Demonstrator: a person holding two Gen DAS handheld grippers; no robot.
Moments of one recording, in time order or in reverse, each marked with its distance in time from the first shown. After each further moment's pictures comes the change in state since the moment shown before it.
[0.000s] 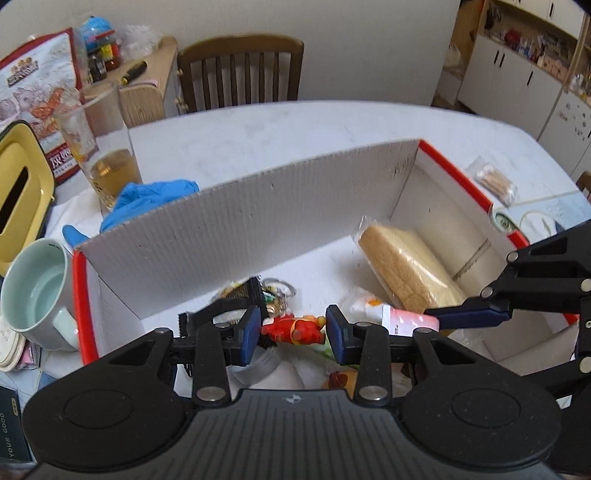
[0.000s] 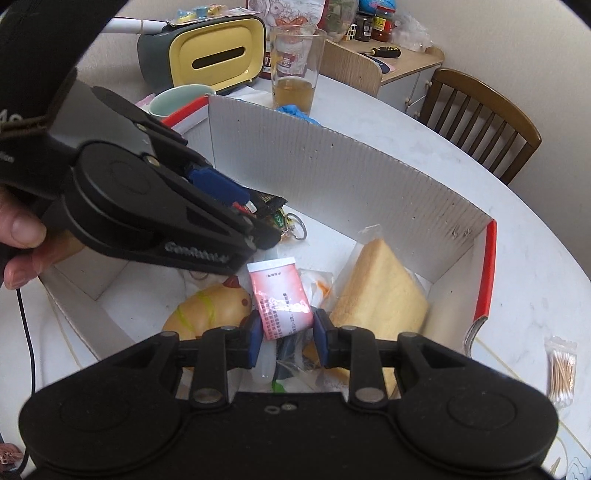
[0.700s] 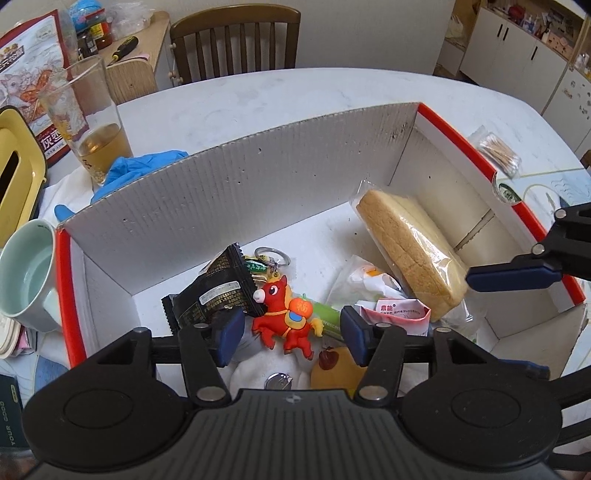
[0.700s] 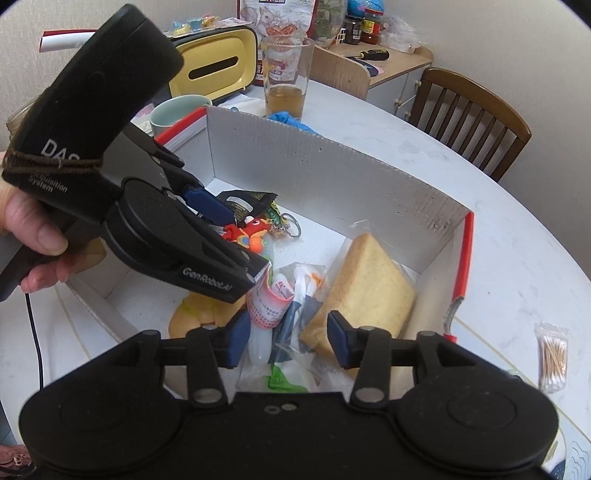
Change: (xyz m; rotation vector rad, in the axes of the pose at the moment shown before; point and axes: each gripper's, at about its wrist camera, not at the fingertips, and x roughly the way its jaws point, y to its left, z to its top) left arm 0.006 -0.006 -0.003 0.004 0.093 0.006; right arm -0.025 -0.006 -0.008 0.033 -0.012 -0.001
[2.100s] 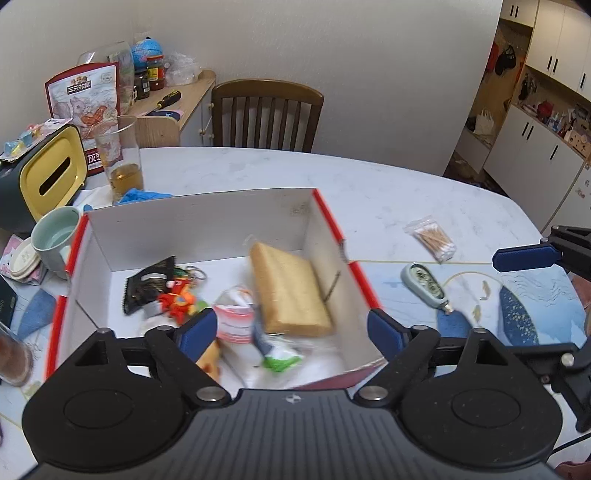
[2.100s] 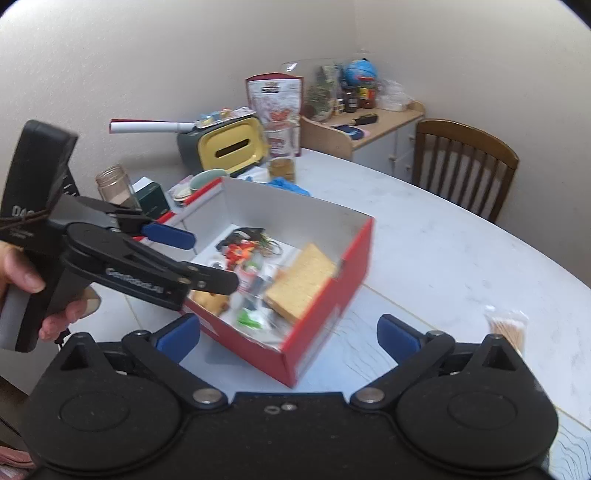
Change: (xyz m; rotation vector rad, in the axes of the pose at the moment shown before) left arm -0.099 -0.129 -0.028 -0.233 -0.259 0.062; right arm -0.133 -0.106 -0.089 0.036 -0.246 0.179
